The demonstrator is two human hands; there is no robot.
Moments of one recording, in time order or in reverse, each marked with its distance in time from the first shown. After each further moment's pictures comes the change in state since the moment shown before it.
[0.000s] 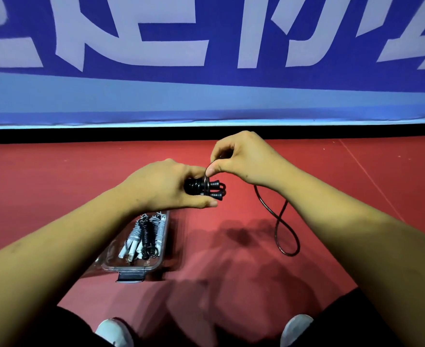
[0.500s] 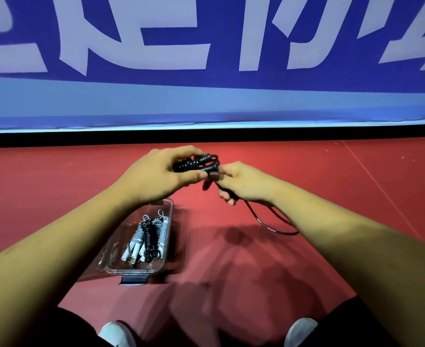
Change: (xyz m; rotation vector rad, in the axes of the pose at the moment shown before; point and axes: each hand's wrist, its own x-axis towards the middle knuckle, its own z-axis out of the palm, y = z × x) left_hand 0.000 -0.009 -0.008 -0.463 0.191 -0.058; right_hand -0.008 0.020 0.033 0.408 -0.292 0.299
